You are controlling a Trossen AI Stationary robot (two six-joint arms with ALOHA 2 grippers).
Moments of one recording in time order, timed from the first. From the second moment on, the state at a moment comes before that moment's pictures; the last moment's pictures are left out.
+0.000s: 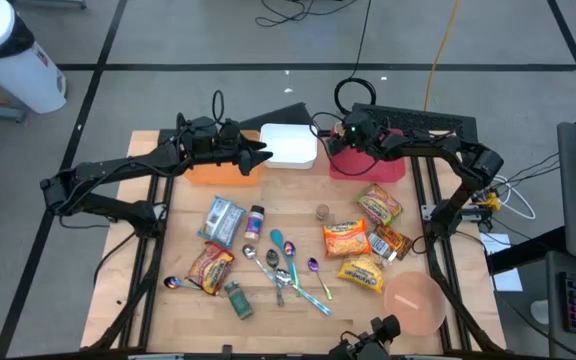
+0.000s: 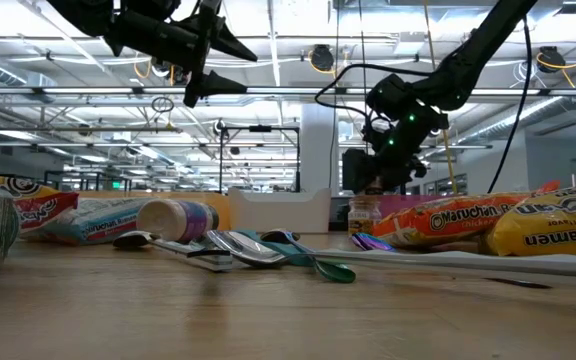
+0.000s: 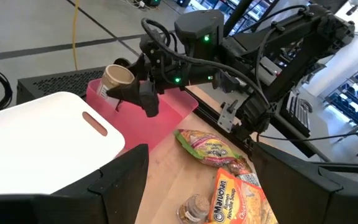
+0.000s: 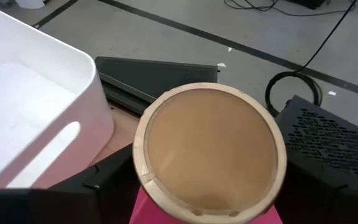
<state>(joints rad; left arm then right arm) 0.48 1.22 0.83 0.16 0.26 -0.49 -0.73 1.67 0.88 0.11 0.28 0.22</state>
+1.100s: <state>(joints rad) 0.48 1.21 0.83 0.16 0.26 -0.50 -0.72 1.37 0.88 0.14 0.10 0.12</state>
